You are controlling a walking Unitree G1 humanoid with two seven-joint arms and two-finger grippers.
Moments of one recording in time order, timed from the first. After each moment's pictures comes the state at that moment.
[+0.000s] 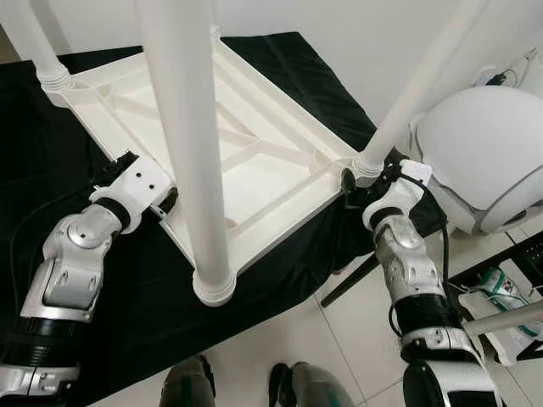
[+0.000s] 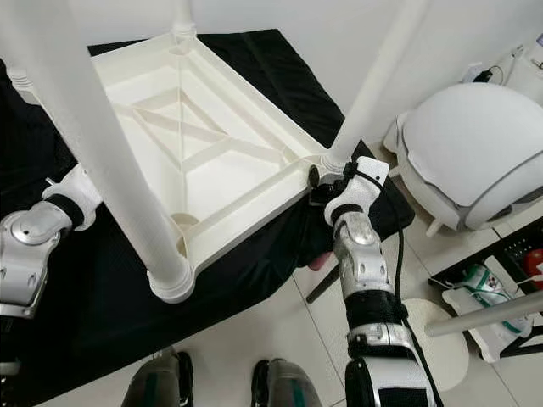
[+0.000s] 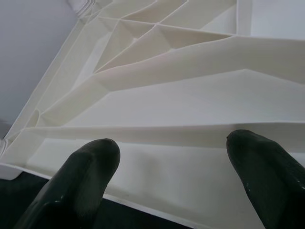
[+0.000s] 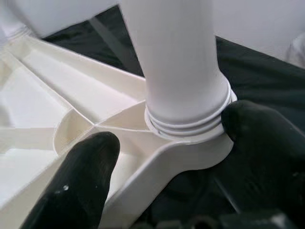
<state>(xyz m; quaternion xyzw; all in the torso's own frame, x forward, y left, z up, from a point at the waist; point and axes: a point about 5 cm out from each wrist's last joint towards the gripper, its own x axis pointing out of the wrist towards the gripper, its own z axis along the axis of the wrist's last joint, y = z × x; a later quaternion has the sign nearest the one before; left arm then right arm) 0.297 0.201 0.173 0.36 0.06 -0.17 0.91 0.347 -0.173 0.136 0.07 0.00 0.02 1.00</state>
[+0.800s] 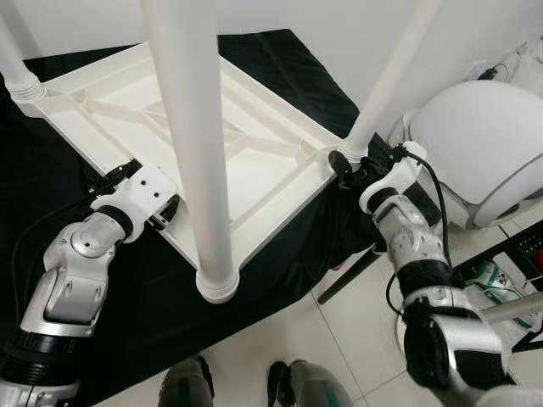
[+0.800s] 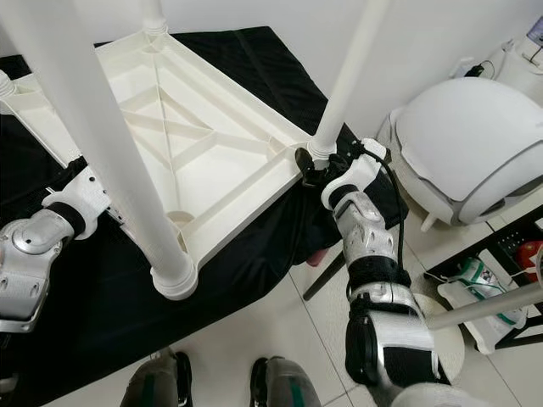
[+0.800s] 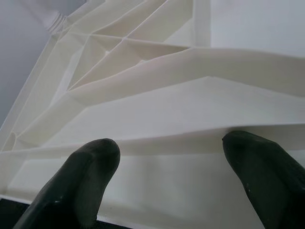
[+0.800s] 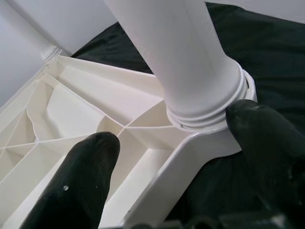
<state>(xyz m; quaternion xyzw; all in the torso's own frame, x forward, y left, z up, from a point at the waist) 0.285 0.184 0.172 0.37 0.08 -0.18 0.91 0.377 -0.168 0.146 0.17 0.02 0.12 0.98</state>
